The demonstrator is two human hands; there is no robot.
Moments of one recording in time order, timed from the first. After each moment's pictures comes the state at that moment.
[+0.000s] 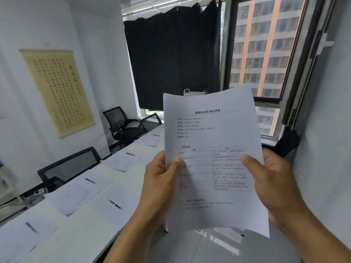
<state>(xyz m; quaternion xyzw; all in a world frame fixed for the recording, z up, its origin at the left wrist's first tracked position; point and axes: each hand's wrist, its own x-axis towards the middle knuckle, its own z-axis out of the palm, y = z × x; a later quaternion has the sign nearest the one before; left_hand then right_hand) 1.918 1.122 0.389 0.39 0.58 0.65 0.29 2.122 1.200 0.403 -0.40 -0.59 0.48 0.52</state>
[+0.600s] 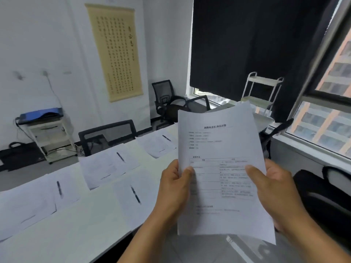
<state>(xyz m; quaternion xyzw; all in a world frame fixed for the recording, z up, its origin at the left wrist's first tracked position) 1.758 1.289 0.286 0.22 0.67 0.67 0.25 1.926 1.422 0.332 -0.38 -0.68 0.54 0.32</state>
